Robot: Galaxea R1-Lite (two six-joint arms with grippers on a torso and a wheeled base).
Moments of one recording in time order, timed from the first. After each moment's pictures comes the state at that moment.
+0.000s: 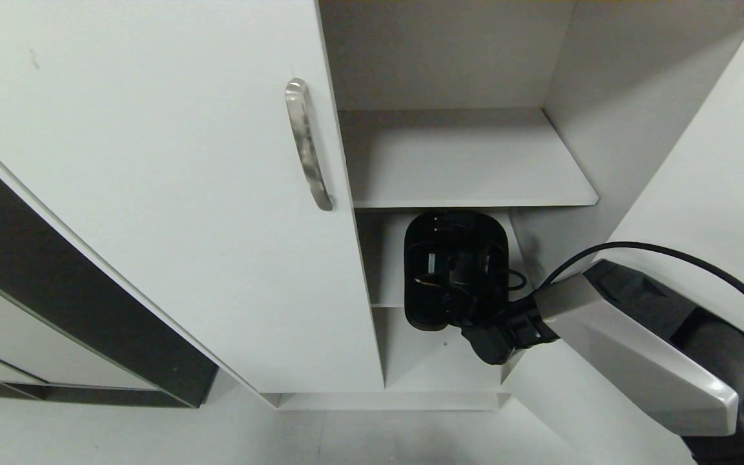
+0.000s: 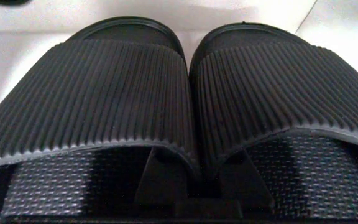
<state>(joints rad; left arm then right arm) 0.00 0.00 0.00 0.00 -0.02 0.01 0.64 2.50 -1.63 -0.94 -0.75 -0.02</state>
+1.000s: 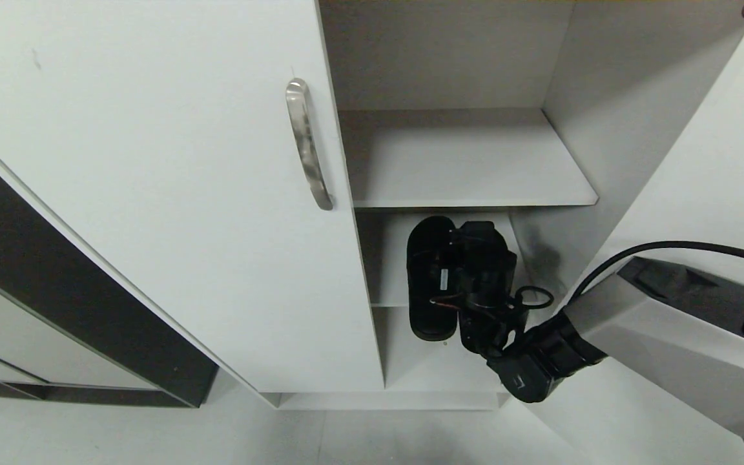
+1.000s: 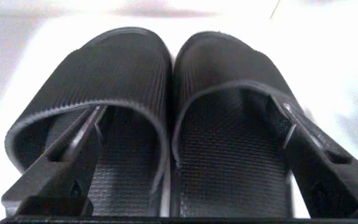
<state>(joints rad) 0.00 0.00 0.00 0.00 -0.02 0.01 0.69 2.32 -1.24 -1.14 -0.76 -0.02</state>
